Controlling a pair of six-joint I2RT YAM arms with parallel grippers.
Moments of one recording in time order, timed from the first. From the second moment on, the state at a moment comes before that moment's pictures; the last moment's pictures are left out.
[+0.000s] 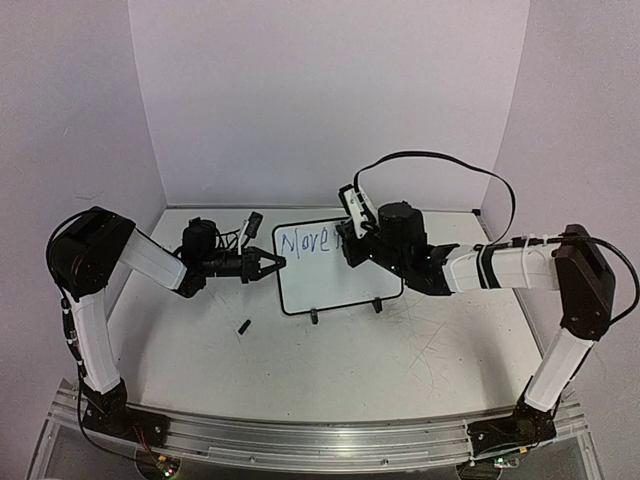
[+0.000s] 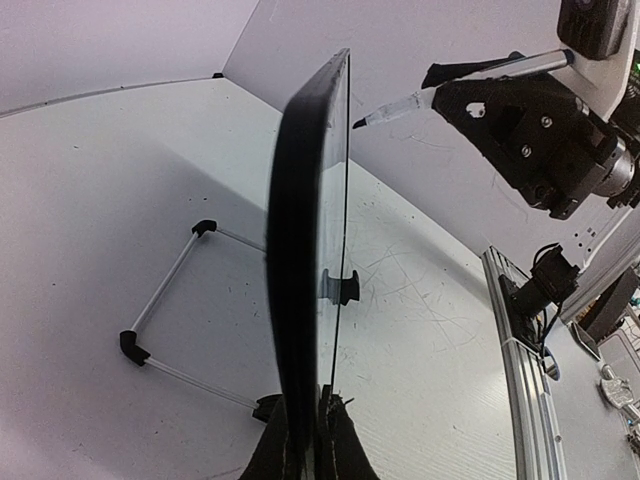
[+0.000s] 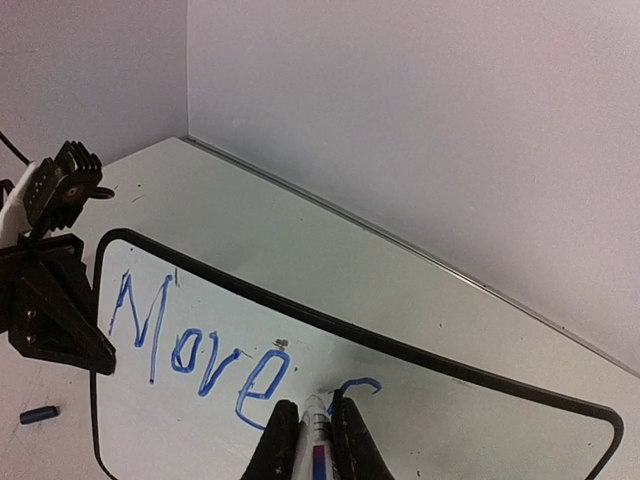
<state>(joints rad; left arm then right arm) -0.45 1.94 0.89 0.83 0.89 -0.31 0.81 1.74 1.11 0.39 0.23 -0.08</state>
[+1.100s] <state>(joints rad) -0.45 1.94 0.90 0.80 0.89 -0.29 0.78 1.63 1.03 0.40 0.17 -0.09</state>
